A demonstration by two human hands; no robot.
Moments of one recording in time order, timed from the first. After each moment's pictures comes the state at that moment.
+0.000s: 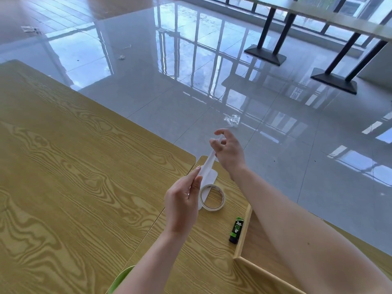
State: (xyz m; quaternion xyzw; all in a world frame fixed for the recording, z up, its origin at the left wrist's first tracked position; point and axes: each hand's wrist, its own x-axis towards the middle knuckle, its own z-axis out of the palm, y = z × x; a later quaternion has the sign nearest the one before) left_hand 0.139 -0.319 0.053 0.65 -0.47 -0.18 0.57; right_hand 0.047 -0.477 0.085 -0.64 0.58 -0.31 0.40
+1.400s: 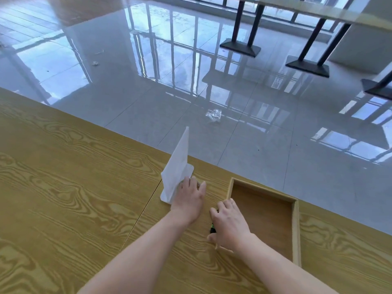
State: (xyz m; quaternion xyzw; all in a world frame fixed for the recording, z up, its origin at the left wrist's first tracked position) left_hand 0.081 -0.368 -0.002 0.65 -0.76 -0.09 -0.04; right_hand -0.073 -0.341 -0.012 -0.86 0.48 0.14 0.06
